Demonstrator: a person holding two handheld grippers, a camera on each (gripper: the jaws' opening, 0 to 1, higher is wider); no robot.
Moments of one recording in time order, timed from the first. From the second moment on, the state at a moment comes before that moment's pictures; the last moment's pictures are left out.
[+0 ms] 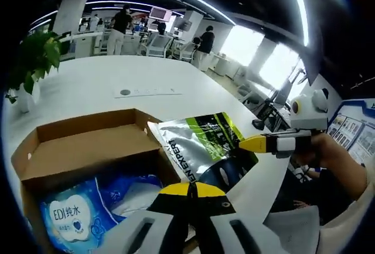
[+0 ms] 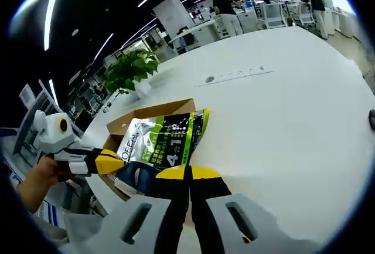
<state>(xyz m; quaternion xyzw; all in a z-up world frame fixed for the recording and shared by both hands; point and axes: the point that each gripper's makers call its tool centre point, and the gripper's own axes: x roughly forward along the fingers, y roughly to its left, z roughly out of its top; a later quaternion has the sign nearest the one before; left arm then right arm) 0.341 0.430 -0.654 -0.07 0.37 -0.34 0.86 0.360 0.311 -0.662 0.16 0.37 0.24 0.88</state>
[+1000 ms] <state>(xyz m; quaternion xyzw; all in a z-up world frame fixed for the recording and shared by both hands) 0.372 0.371 -0.701 0.00 0.43 -0.37 0.83 0.386 0.256 -0.708 0.10 0.40 0.19 0.89</state>
